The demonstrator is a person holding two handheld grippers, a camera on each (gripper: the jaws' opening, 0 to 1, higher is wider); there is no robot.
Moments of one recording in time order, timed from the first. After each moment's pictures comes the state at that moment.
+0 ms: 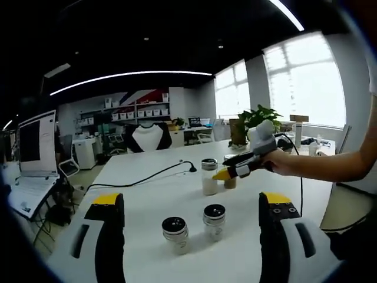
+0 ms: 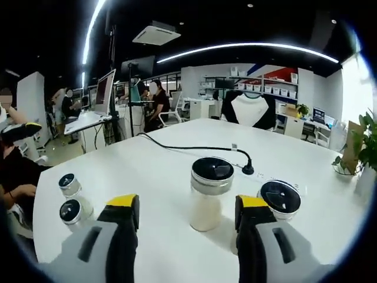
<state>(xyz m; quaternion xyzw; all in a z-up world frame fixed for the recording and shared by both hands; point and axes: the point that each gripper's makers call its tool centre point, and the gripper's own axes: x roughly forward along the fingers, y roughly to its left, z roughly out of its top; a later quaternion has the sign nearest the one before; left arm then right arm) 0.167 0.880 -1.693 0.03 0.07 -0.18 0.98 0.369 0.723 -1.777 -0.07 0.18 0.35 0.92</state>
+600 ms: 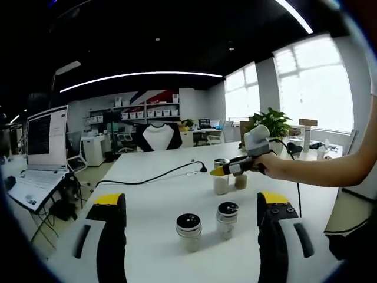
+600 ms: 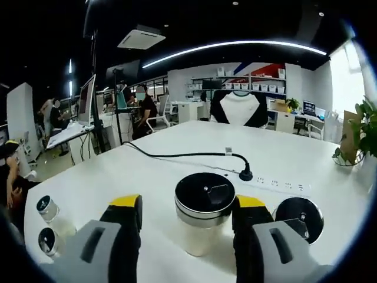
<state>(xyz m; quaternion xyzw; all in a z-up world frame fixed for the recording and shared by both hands) 0.171 0.901 -1.695 0.02 0.06 -0.15 0.99 0.407 0.736 -1.779 -0.03 0.17 0.30 0.94</state>
